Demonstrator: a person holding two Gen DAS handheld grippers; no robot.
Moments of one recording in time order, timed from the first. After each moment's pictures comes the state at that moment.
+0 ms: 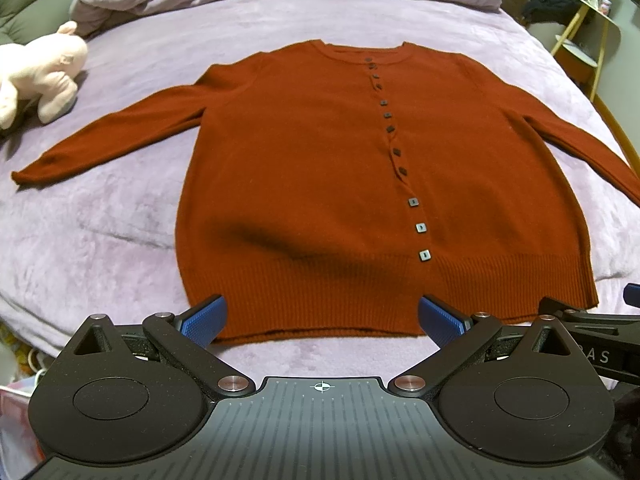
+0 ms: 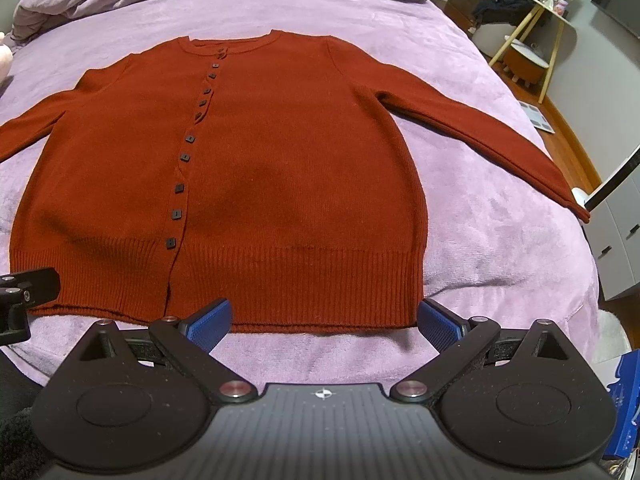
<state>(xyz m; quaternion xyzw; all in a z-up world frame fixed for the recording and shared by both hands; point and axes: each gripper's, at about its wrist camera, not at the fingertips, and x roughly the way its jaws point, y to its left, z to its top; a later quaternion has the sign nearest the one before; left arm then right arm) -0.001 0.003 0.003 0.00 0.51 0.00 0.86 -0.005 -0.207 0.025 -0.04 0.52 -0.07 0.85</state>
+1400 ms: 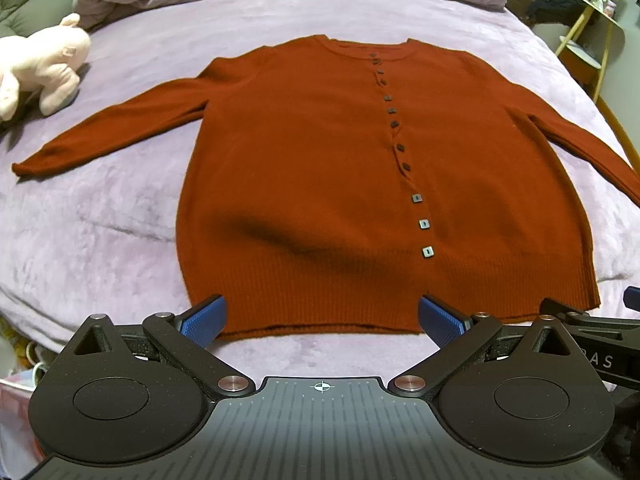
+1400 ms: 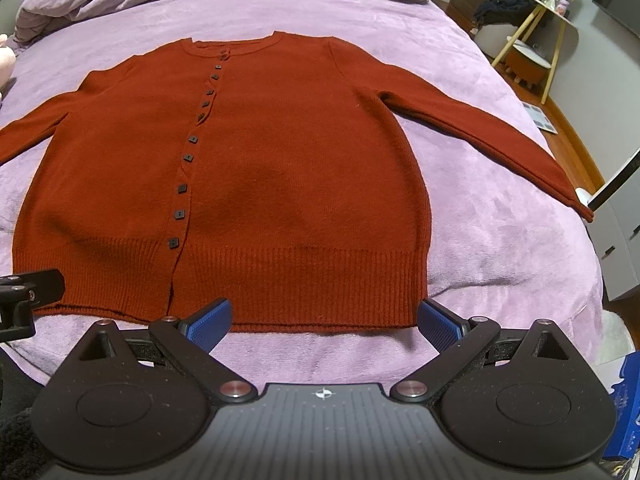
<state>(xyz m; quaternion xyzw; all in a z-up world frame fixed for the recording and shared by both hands) 0.000 0.004 0.000 0.00 0.51 0.00 0.86 -0.006 -0.206 0.024 -0.03 0.51 -0.06 0.86</state>
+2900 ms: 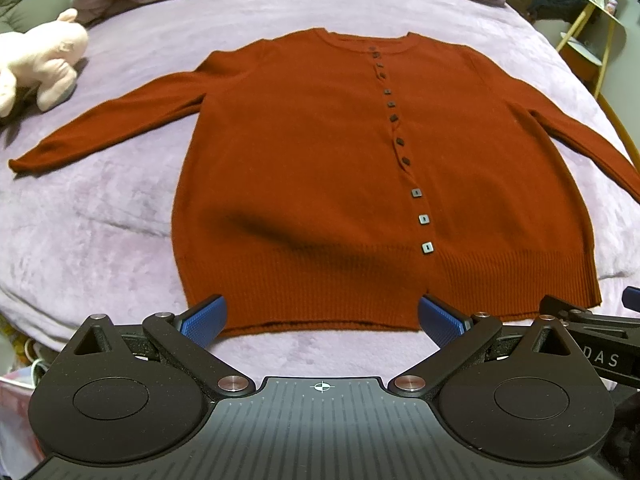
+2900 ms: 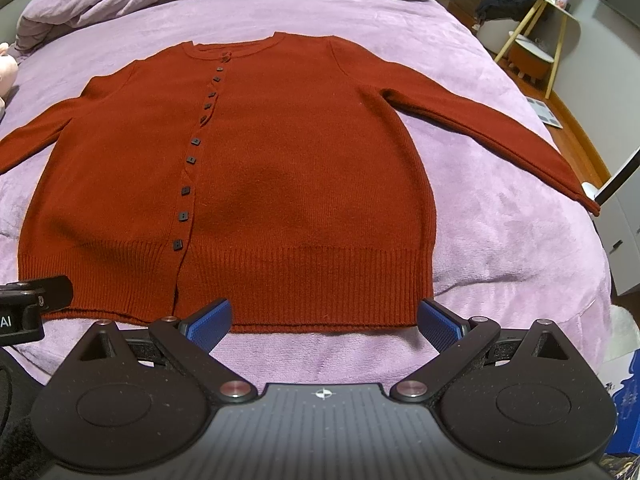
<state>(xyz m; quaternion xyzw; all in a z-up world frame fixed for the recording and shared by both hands) 0.003 0.003 -0.006 0.00 0.52 0.00 0.86 -0.005 -0.210 0.023 -0.02 0.51 -0.06 0.86</state>
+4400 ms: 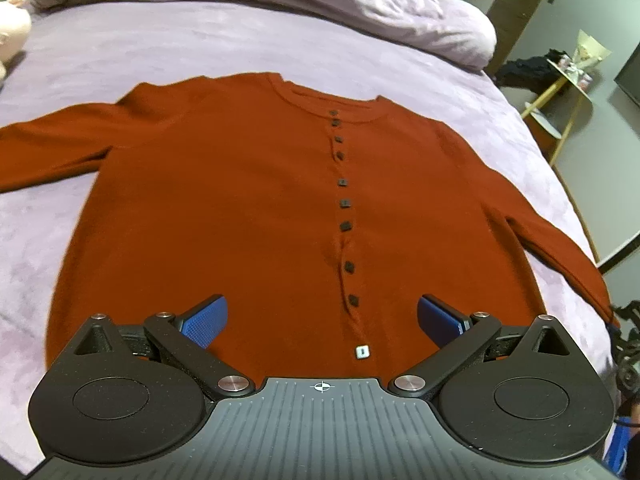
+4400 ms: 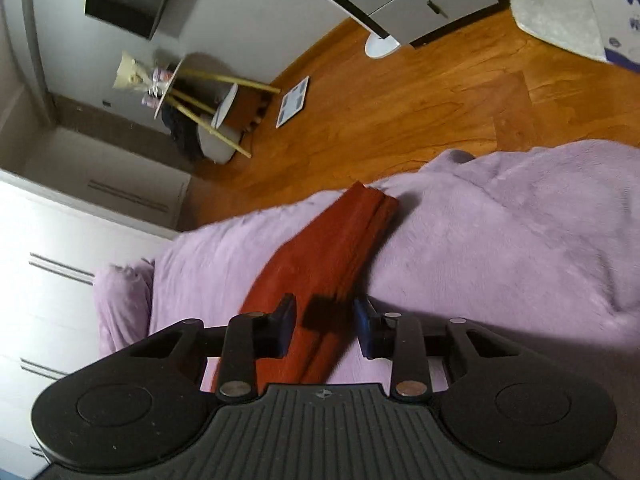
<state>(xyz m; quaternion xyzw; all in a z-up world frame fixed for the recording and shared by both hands) 0.121 0.005 -0.036 -0.12 0.46 -0.07 0.87 0.042 -0.611 -0.109 0.59 0.15 -0.32 0.73</state>
